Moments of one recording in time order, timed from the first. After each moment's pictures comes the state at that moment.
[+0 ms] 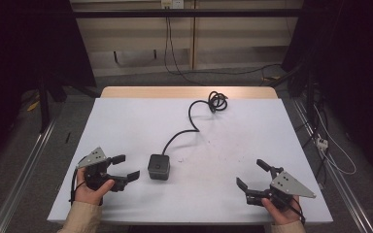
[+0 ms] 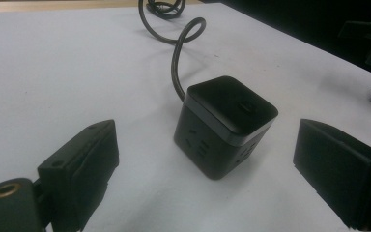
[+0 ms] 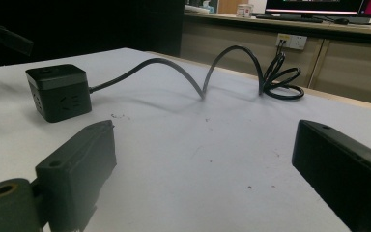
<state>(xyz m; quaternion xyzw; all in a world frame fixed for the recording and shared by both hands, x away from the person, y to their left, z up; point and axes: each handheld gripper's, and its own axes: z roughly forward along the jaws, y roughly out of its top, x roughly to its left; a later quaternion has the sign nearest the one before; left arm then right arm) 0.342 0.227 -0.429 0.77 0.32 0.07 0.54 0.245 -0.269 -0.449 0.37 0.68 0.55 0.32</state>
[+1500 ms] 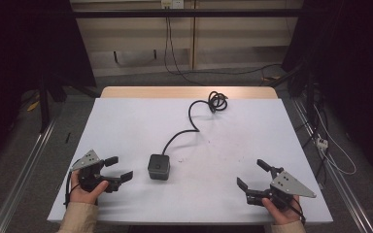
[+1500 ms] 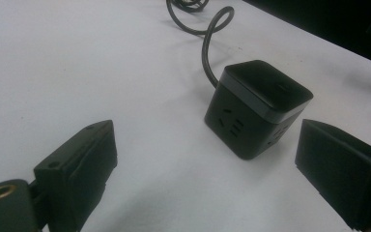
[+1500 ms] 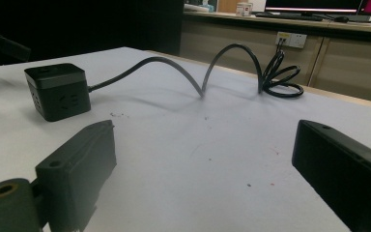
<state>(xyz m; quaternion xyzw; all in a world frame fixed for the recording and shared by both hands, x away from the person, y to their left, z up) 0.343 0.247 -0.444 0.77 0.35 0.08 0.53 0.245 -0.270 -0.449 0.37 0.68 0.55 0.32</state>
